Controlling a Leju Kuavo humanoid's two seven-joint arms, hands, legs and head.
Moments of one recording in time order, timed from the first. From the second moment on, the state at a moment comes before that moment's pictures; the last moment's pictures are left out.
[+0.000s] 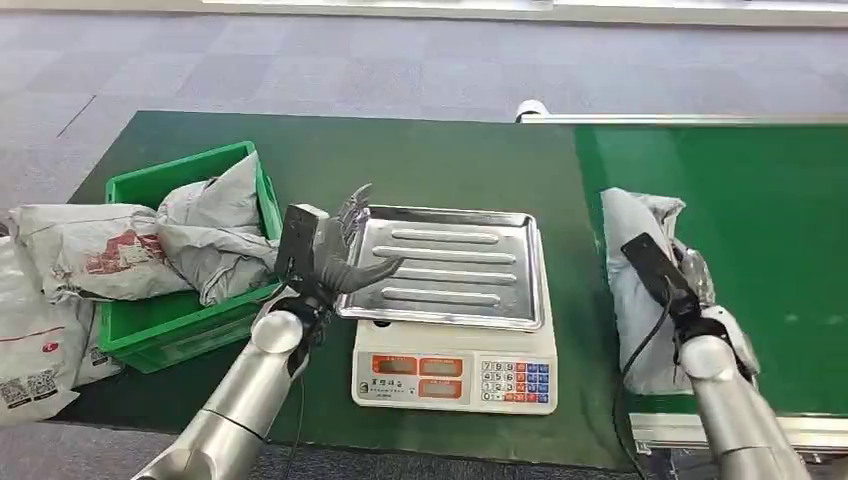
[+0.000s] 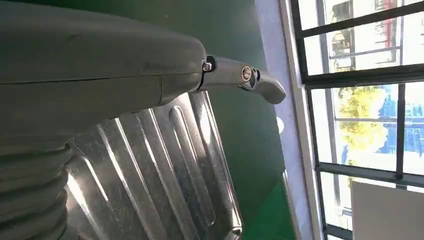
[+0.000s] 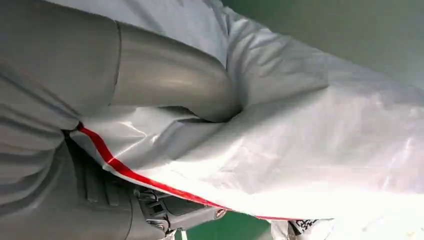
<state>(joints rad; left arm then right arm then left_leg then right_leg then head) -0.49 -0.15 -0.28 -0.97 -0.11 -0.09 -0.33 -0.44 -0.30 0.01 -1.05 0.57 0.00 0.01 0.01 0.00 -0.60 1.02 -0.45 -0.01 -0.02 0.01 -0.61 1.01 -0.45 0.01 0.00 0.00</state>
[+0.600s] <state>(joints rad) -0.49 -0.15 -0.28 -0.97 -0.13 -0.08 -0.34 -0.54 -0.28 0.00 -1.12 0.49 0.06 -0.04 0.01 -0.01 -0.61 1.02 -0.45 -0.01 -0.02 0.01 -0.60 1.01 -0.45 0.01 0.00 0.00</state>
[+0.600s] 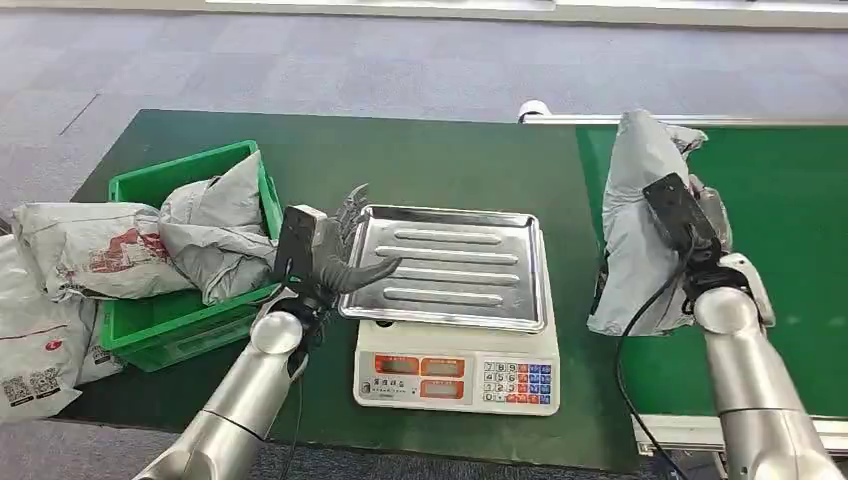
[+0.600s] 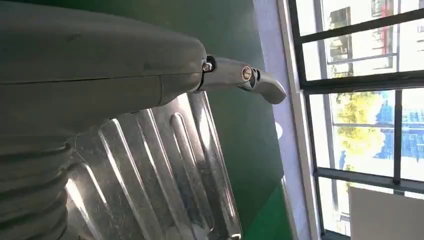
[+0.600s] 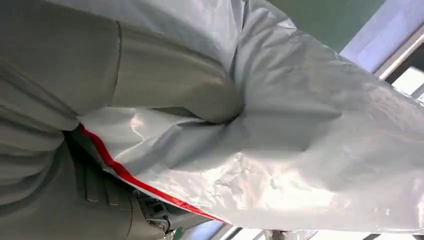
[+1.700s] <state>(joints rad) -0.53 -0.17 -0.26 -0.98 -0.14 -0.03 -0.33 -0.65 -0.02 0.40 -1.01 0.36 0.15 -0.02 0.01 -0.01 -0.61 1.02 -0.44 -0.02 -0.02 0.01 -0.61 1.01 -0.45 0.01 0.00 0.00</state>
